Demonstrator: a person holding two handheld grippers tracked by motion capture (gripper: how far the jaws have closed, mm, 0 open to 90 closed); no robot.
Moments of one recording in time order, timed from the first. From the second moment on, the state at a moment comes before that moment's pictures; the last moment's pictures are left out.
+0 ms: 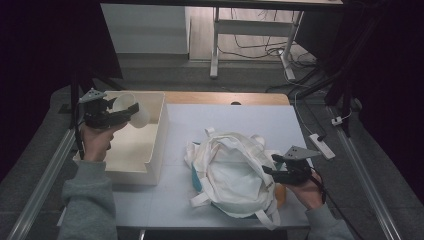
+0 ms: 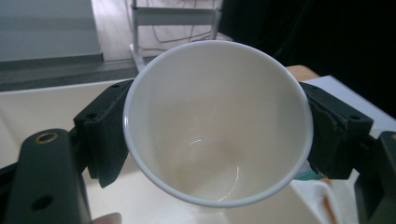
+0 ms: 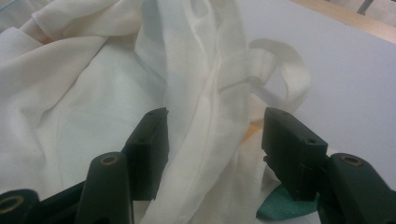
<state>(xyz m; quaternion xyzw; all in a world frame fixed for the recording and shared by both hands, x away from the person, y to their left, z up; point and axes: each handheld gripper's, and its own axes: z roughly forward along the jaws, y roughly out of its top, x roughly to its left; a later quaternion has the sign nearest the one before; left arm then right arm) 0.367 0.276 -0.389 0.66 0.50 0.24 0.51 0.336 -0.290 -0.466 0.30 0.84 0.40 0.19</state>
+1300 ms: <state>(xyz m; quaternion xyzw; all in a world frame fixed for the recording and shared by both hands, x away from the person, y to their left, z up) 0.346 0.187 -0.364 0.72 0.35 0.12 0.59 0.335 -0.287 -0.465 0.30 0.84 0.41 0.19</state>
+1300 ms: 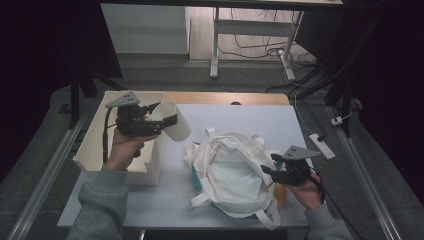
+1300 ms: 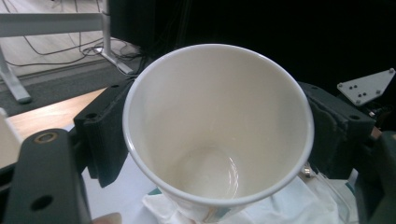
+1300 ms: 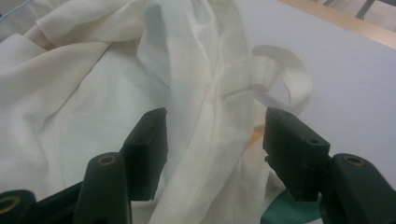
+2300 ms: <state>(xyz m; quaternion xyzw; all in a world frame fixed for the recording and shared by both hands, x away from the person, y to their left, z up) 0.349 0.085 -0.390 0.79 0.29 0.06 0.54 0.322 -0.252 -0.446 0.26 0.83 0.45 0.19</state>
